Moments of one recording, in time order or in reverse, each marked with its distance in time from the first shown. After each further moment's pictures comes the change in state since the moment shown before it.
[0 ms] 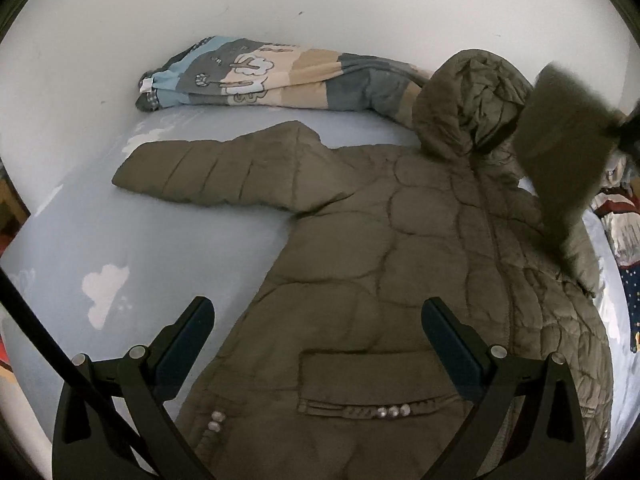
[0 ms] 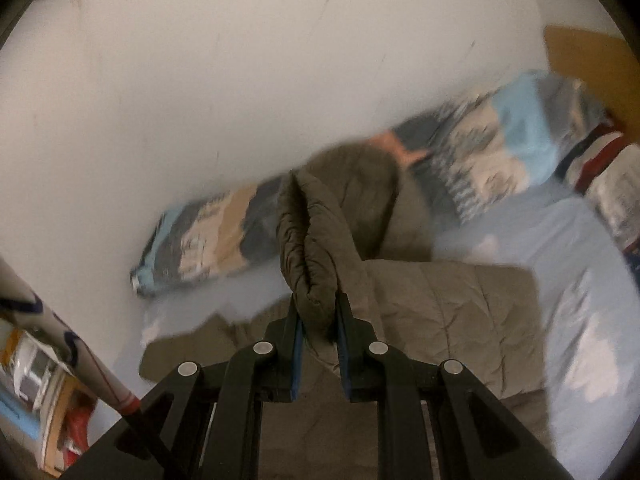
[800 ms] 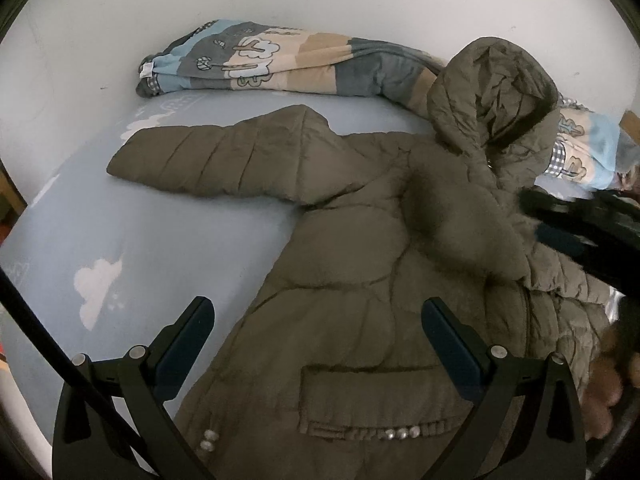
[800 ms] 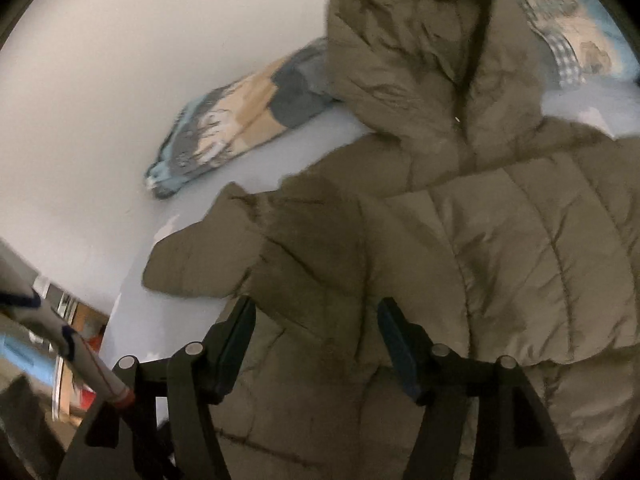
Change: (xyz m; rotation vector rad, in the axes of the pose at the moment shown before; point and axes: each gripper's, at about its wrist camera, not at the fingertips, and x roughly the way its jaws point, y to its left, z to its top) left arm 0.031 0.000 0.012 -0.024 0.055 0.020; right arm 0.140 0.021 -0.115 -0.037 0.320 0.175
